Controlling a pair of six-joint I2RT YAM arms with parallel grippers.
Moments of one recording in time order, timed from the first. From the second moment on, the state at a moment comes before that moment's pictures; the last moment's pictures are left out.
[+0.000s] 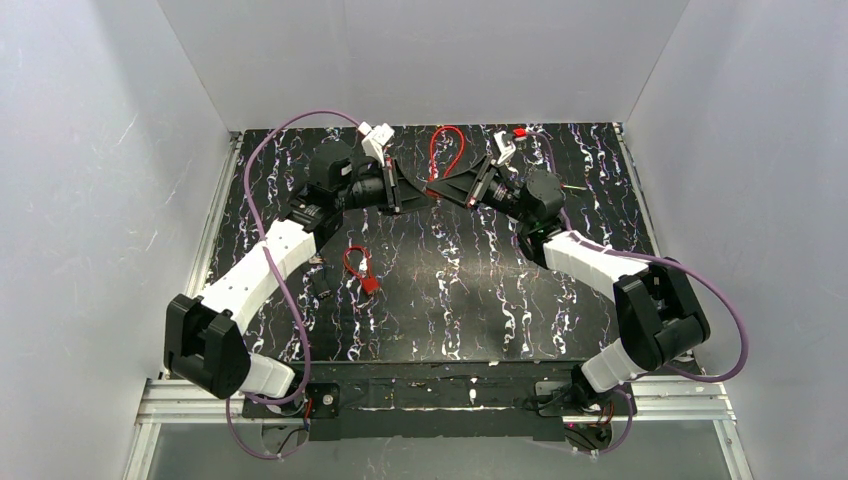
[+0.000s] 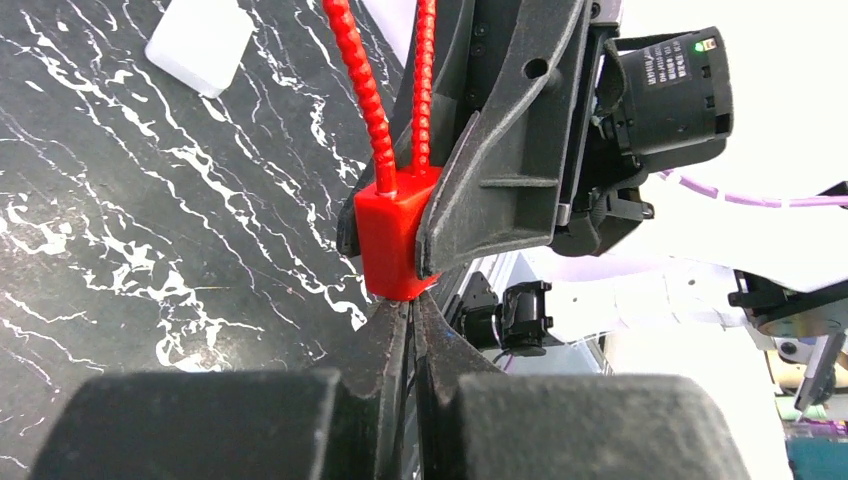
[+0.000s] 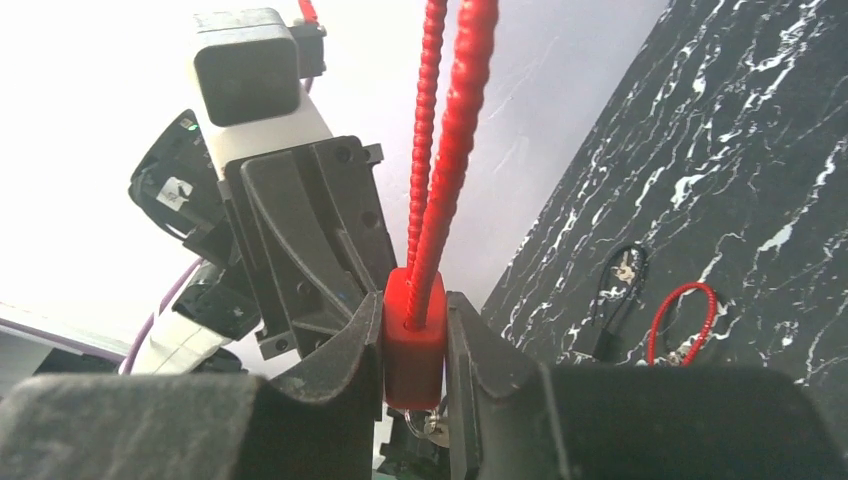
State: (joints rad) left arm -0.46 1.40 1.17 -0.05 0.71 -0.66; right arm 0.51 1.52 0.89 0.86 -0.63 1.22
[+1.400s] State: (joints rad) left arm -0.43 1.38 1.07 0.32 0.89 -0.86; right arm 0.51 1.49 0.92 1.00 -0.72 1.22
